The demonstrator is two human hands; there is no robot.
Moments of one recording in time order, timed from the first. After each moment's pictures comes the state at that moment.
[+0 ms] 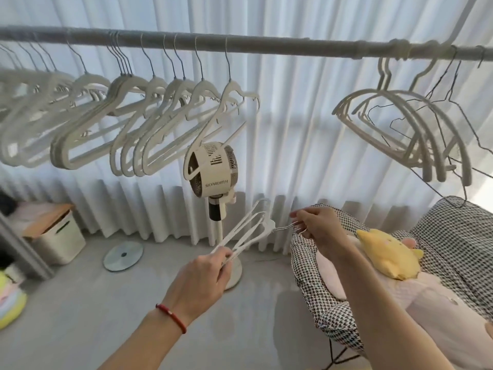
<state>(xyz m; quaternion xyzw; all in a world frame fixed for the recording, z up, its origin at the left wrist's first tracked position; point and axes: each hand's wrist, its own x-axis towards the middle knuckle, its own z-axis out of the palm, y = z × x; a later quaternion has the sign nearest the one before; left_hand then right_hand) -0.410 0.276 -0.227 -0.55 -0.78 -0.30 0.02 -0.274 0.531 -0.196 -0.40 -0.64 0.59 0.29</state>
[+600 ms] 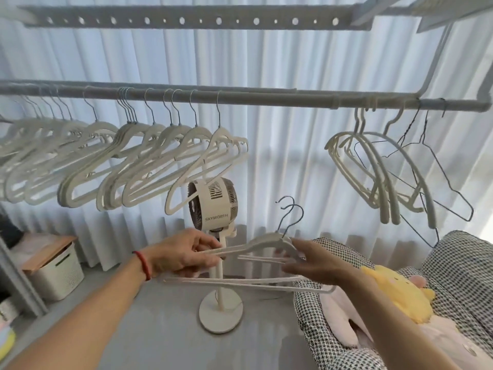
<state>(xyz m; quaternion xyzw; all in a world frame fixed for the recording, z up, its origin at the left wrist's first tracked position) -0.486 0.319 -0.126 -0.53 -0.65 -0.37 -0.39 -0.241 0.564 -0.167 -0.16 -0.93 0.33 0.07</state>
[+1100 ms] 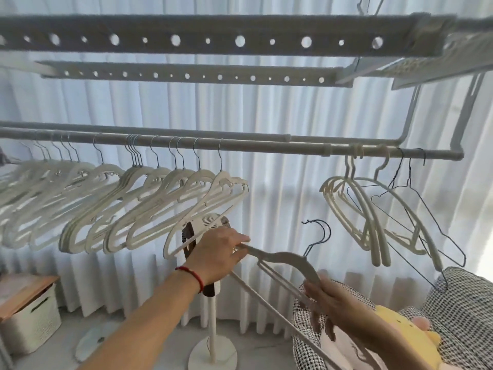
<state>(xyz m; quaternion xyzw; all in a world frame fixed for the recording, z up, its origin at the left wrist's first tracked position) -0.465 0.400 -0.084 -0.60 -0.77 -0.21 0.09 -0.205 0.527 -0.127 -0.24 -0.80 0.51 0.19</state>
